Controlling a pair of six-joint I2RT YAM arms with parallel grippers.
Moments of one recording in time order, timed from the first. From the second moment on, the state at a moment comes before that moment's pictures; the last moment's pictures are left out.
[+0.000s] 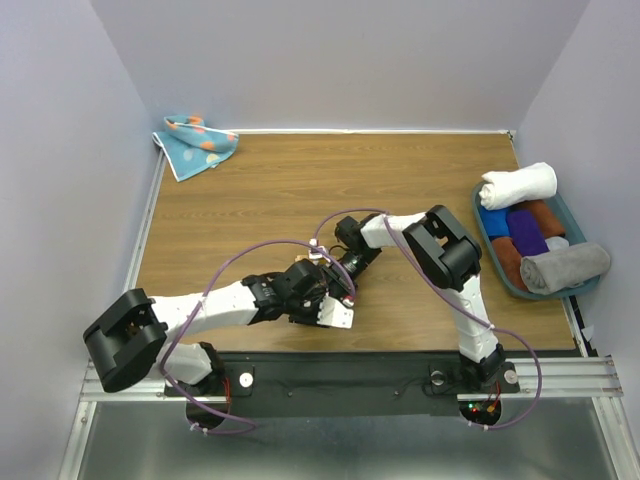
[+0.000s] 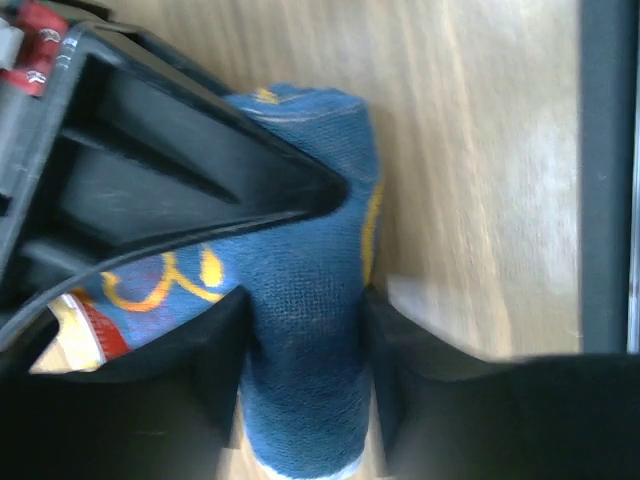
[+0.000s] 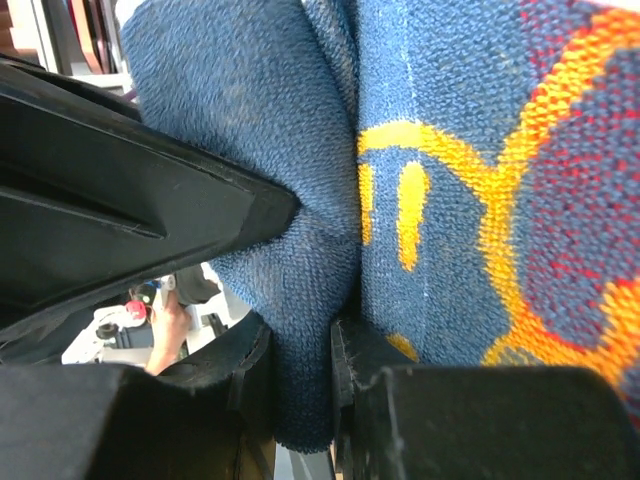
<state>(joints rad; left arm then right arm) -0.99 1.28 0.61 -0.30 0.19 0.81 0.67 2.22 1.37 -0.84 -1.20 -0.30</state>
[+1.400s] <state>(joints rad) -0.40 2.12 1.31 -1.18 1.05 1.05 0.66 1.54 1.20 -0.63 -0.47 -0.29</state>
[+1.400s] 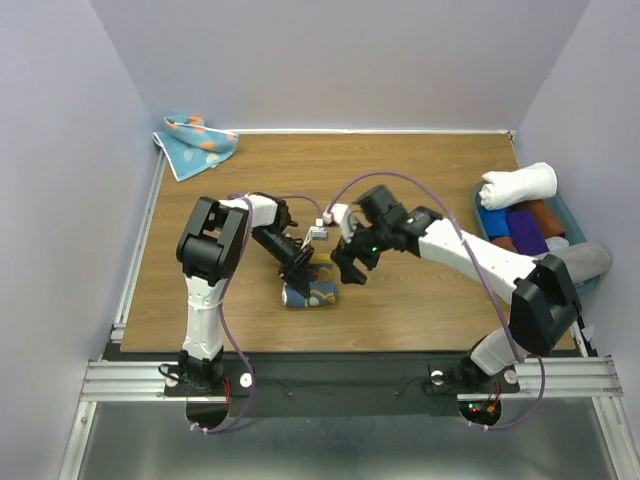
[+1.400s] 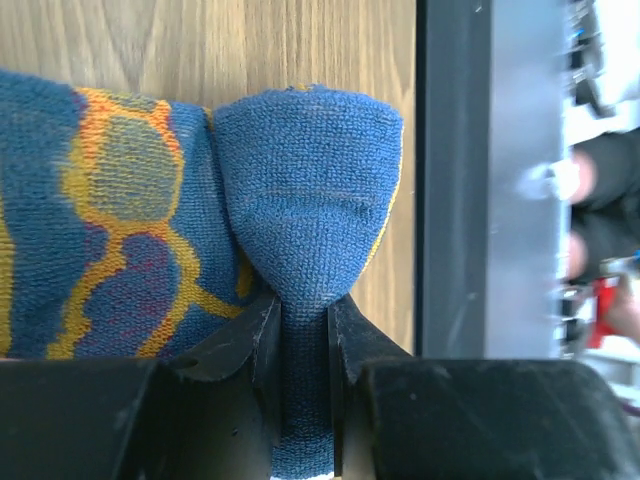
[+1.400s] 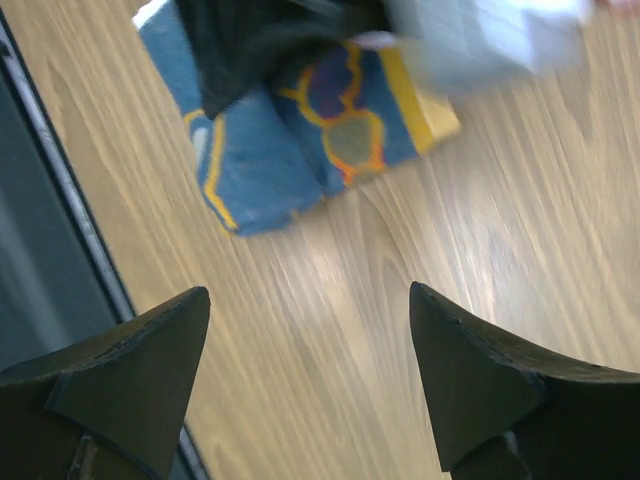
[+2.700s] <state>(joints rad) -0.26 2.08 1.45 -1.28 0.91 1.08 0.96 1.80 1.10 -0.31 -0.35 -0.34</state>
